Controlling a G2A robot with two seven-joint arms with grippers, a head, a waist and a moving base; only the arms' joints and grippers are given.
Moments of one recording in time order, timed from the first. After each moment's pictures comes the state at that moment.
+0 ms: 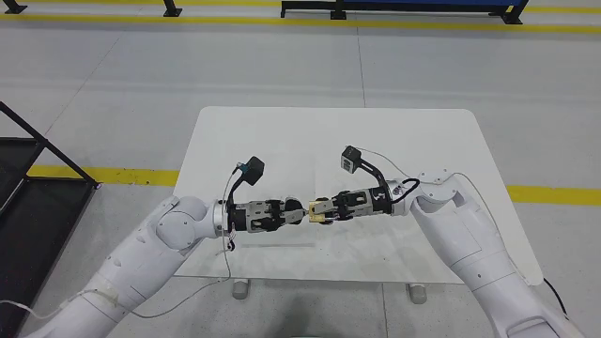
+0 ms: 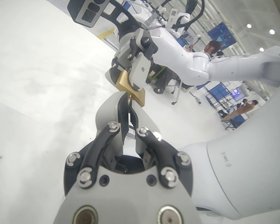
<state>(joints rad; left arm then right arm) 1.29 -0.86 -1.03 -1.58 0.04 -0.83 -0.60 -0.92 -1.25 0.93 -1.19 0.45 -0.14 1.38</state>
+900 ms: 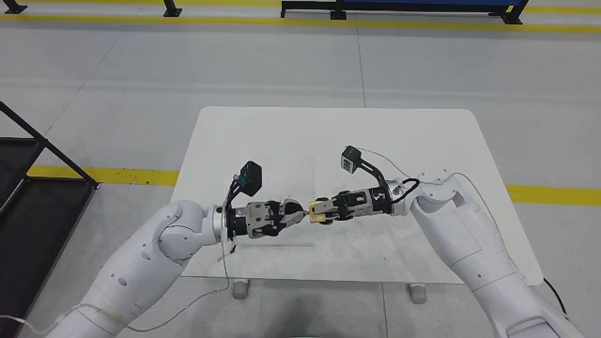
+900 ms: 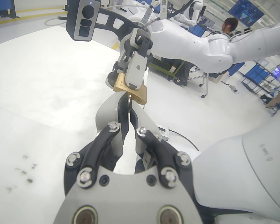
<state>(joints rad) 1.38 -0.88 -1.11 -1.67 0.45 -0.88 -0.32 -0.92 -1.25 0.93 -1.19 0.45 -0.14 1.38</state>
